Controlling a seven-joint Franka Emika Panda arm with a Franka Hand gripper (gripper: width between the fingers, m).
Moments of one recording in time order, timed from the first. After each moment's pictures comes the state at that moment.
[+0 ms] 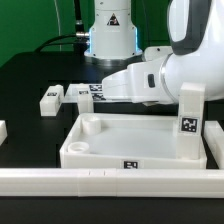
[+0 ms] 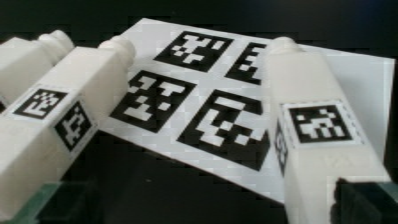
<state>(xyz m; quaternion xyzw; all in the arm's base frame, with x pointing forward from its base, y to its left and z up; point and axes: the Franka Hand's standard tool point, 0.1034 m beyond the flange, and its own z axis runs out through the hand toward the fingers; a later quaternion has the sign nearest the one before) 0.408 0.030 0.029 0.83 0.16 -0.51 0.16</state>
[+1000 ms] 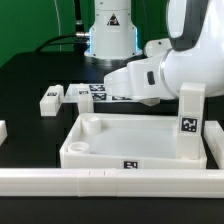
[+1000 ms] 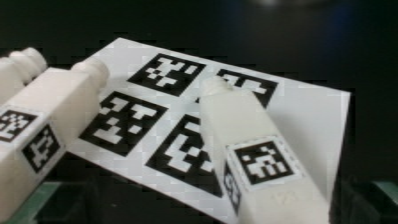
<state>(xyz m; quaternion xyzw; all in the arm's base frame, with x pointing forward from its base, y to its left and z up) 0.402 0.041 0.044 0.82 0.18 -0.54 0.09</state>
